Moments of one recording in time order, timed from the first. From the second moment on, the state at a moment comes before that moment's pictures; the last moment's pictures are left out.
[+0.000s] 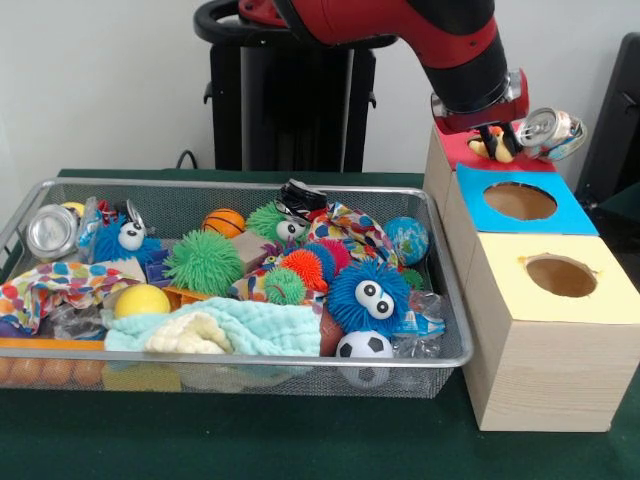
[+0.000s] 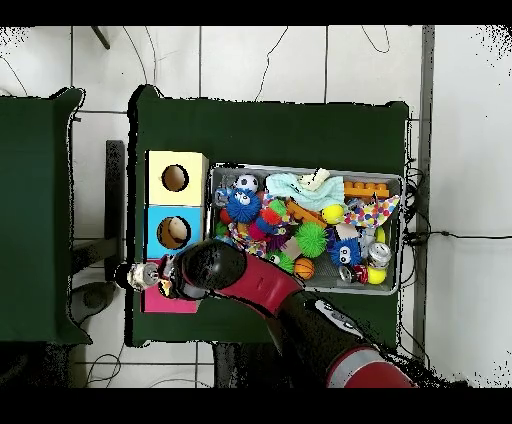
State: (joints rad) arm -0.42 -0.66 0.43 2.15 0.36 0.48 1.57
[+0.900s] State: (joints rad) arm -0.34 -0.61 0.35 2.05 0.36 0.61 1.57
